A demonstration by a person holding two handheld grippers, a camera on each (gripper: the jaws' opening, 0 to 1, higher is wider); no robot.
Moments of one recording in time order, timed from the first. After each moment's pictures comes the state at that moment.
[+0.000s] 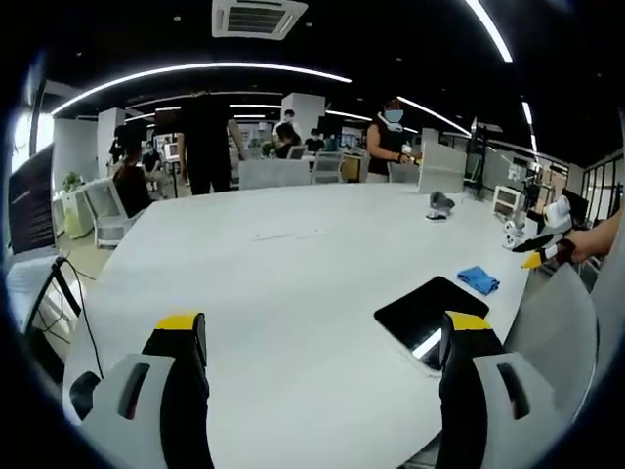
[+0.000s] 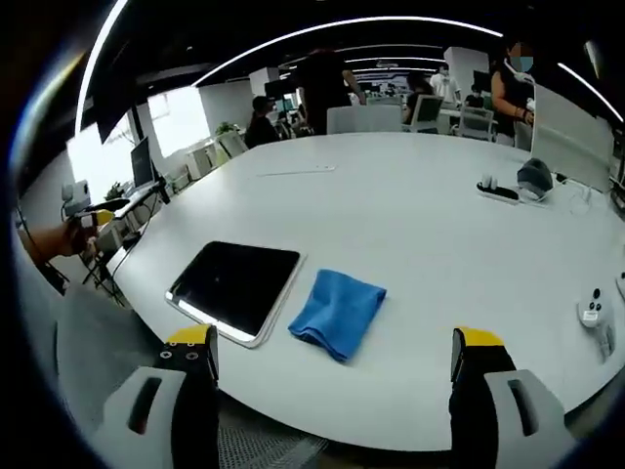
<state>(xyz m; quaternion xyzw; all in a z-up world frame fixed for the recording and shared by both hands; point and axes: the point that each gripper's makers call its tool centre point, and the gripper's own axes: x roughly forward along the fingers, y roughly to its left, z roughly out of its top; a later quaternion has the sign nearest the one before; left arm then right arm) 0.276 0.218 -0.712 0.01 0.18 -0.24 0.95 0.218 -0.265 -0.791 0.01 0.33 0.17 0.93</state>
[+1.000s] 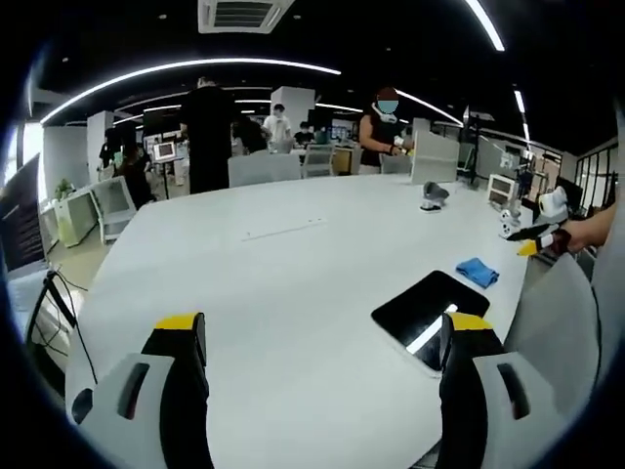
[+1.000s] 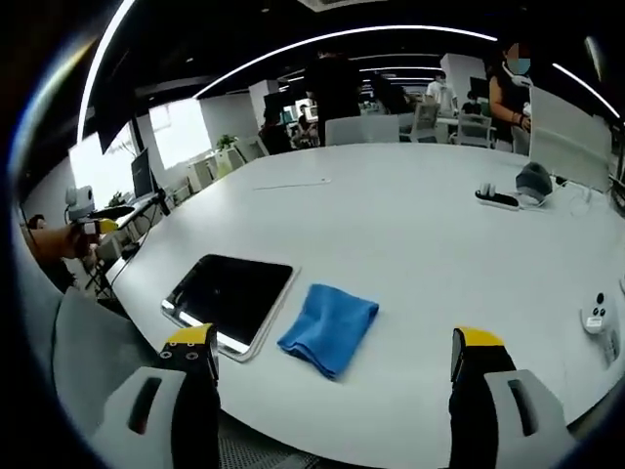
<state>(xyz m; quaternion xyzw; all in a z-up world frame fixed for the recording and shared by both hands) 0.290 0.204 -0.713 0.03 0.19 -0.27 0.94 0.237 -0.271 -0.789 0.01 0.30 0.17 0.94</state>
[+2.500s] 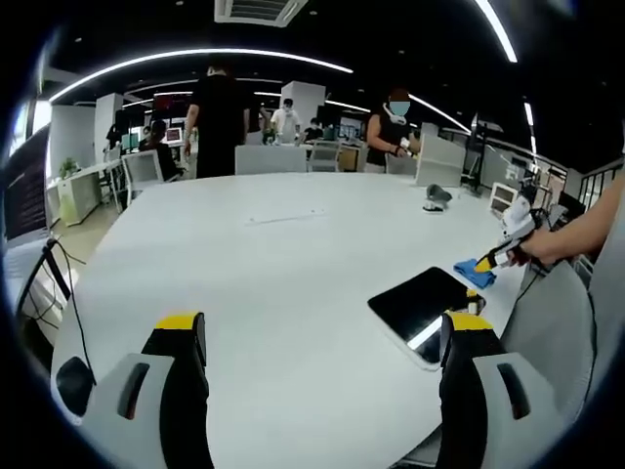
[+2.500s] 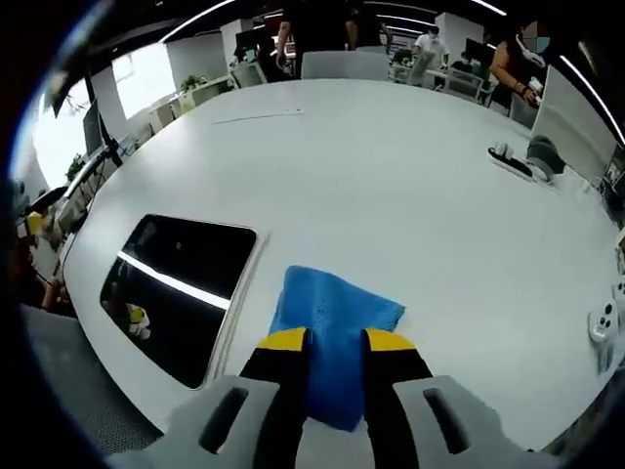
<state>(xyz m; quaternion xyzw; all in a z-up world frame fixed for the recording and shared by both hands) 0.277 0.213 -0.732 0.00 0.20 -0.25 0.95 0.291 -0.244 -0.870 -0.05 0.45 0.10 0.89</state>
